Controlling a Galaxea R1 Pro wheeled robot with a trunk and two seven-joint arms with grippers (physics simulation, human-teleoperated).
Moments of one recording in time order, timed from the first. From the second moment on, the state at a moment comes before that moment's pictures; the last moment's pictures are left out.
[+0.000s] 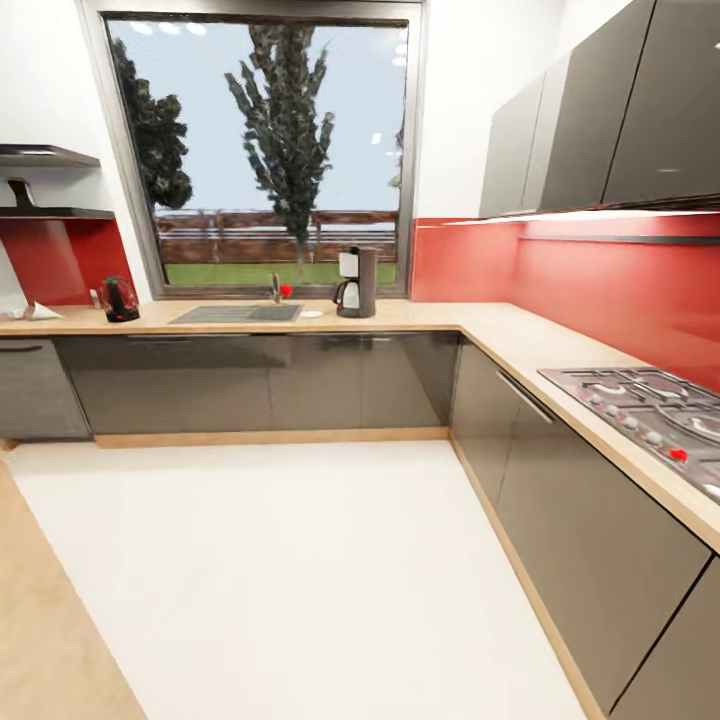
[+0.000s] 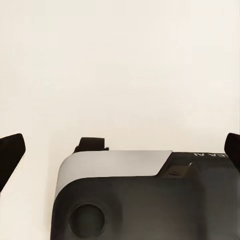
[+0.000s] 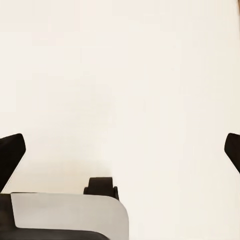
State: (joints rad) left arm 0.05 -0.04 0.05 -0.39 0.01 -0.10 0.00; right arm -0.08 -0.07 0.00 -0.19 0.00 -0.29 0.00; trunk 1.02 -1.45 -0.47
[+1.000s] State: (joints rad) left arm 0.05 -0.04 0.05 -0.39 0.01 -0.10 0.00; right arm -0.08 -0.07 0.00 -0.19 0.00 -0.29 0.00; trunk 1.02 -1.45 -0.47
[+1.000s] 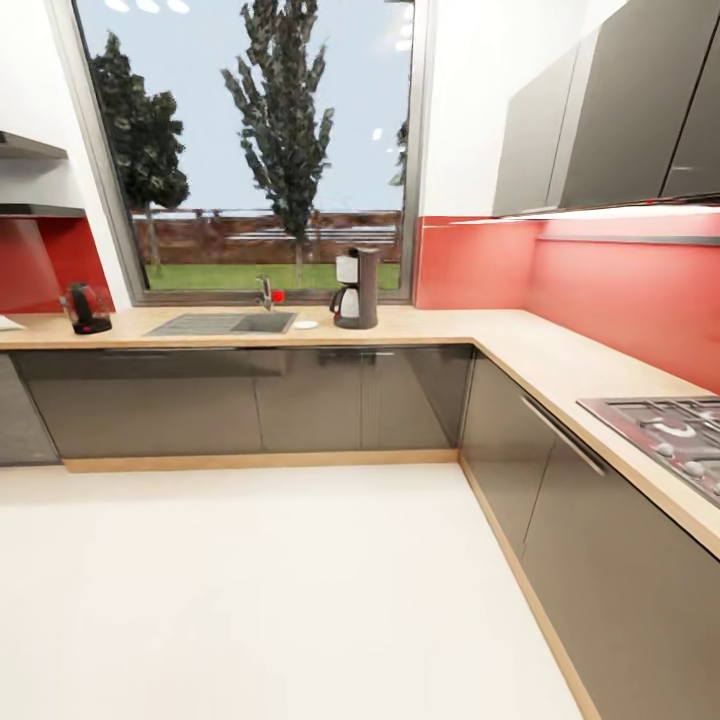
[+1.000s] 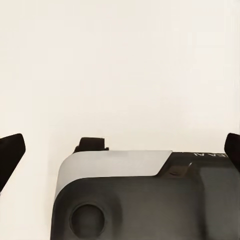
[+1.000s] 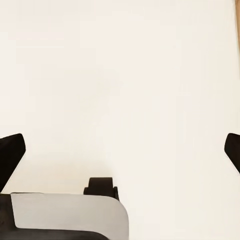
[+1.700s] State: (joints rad) left arm 0.05 -0.04 0.05 -0.39 0.01 -0.10 0.00; right arm -0.08 -0.06 0.00 -0.19 0.00 -0.29 0.00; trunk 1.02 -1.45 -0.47
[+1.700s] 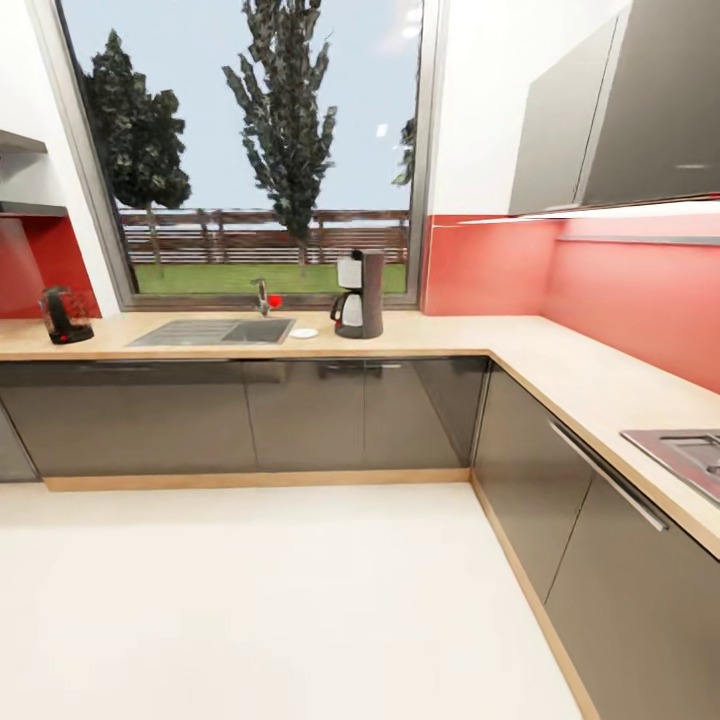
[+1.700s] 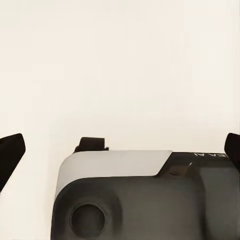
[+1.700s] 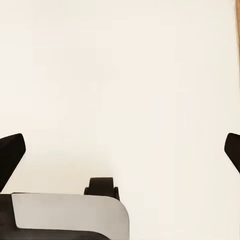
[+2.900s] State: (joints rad) left arm 0.05 -0.04 0.05 -0.39 0.01 -0.10 0.00; right arm -0.08 -0.06 0.00 -0.19 0.00 -0.29 0.00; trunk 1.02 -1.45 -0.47
